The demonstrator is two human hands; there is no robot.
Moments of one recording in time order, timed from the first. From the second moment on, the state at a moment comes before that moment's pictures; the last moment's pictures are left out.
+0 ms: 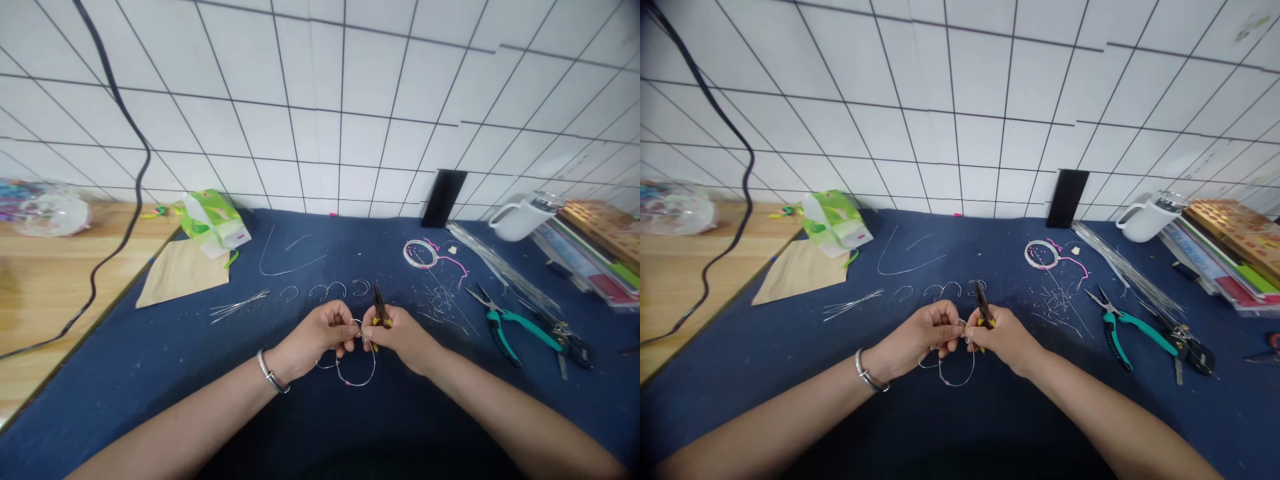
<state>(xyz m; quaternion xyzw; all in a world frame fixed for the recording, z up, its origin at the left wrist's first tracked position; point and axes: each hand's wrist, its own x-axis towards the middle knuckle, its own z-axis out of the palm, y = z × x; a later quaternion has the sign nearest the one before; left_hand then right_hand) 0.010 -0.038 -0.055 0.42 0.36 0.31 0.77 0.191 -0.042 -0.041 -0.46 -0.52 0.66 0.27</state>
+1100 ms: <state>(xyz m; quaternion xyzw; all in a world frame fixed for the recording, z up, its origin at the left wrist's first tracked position) 0.005 -0.037 -0.046 0.42 0.38 0.30 0.77 0.180 -0.028 -0.018 -0.47 -0.53 0.66 0.26</state>
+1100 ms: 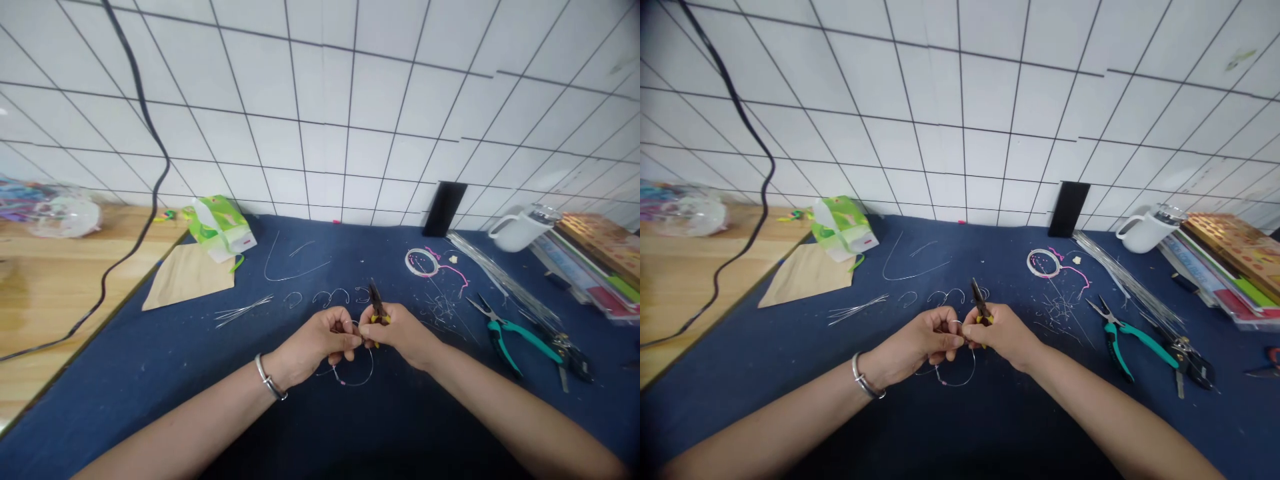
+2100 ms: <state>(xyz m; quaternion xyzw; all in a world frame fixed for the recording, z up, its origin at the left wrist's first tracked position) -0.003 -0.031 -0.058 0.18 0.17 0.35 0.90 0.147 0.014 0.012 -0.47 -0.65 0.57 0.14</state>
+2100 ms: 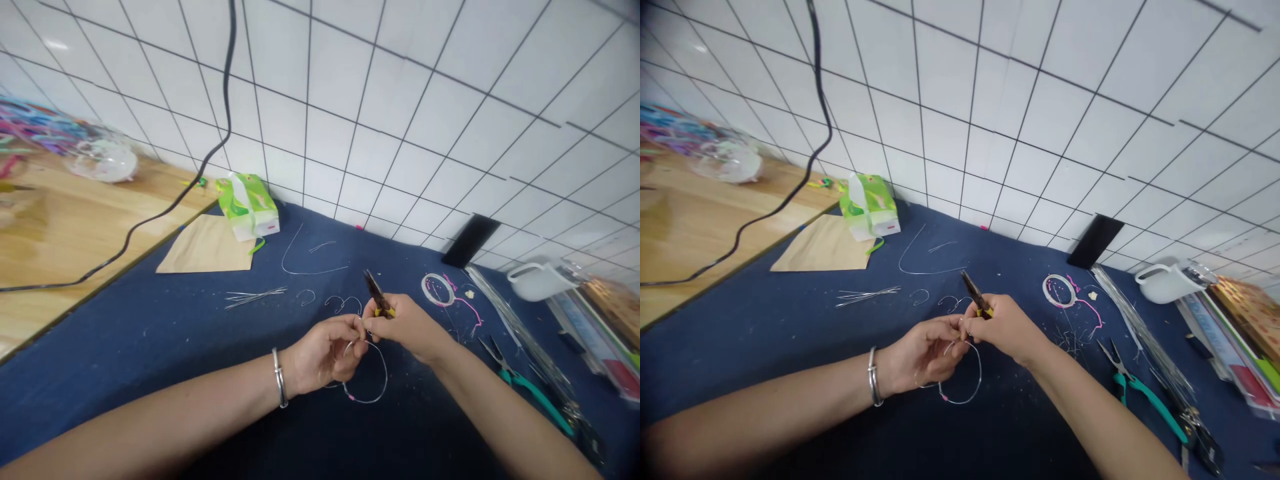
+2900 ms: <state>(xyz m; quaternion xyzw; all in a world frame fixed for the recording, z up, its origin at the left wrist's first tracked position) -0.007 -0.027 -0.048 0.34 0.29 0.36 0.82 0.173 0.014 0.001 -0.48 -0.68 0.54 0.10</state>
